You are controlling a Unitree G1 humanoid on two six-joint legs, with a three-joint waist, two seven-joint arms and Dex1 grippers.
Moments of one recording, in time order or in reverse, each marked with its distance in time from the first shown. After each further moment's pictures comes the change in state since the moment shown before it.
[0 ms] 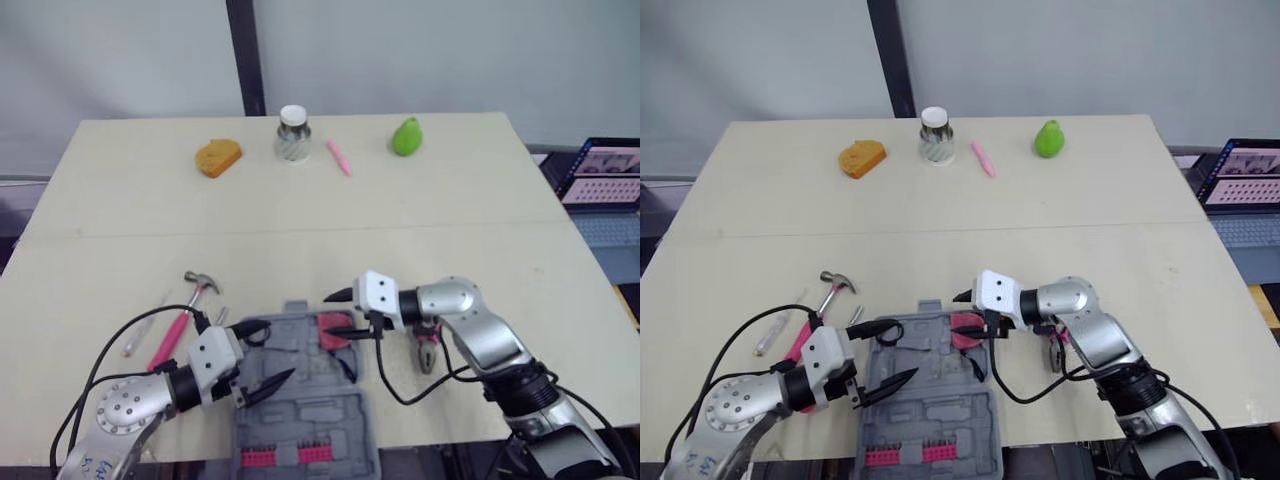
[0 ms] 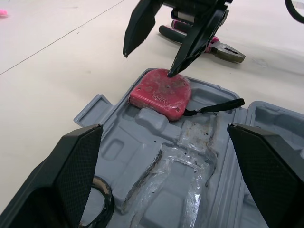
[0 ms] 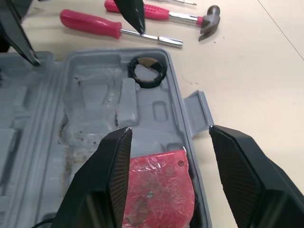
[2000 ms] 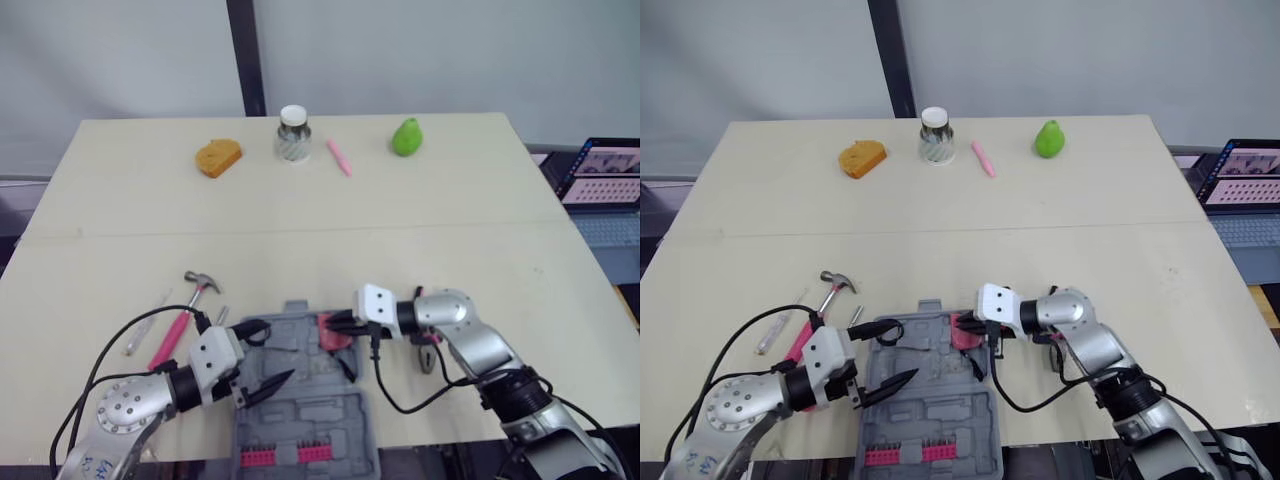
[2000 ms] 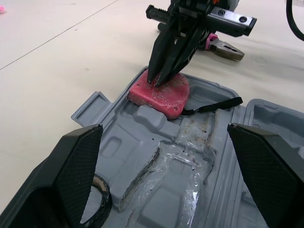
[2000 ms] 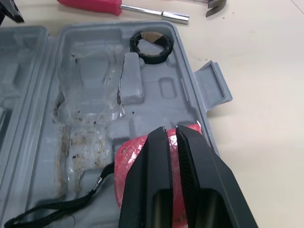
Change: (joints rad) left arm -0.003 0.004 -0.009 0.000 0.001 0.010 0.003; right arm 0.020 0.012 0.031 0.110 -0.040 -0.099 -0.013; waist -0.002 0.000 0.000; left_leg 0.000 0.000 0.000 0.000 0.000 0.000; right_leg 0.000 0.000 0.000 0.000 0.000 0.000
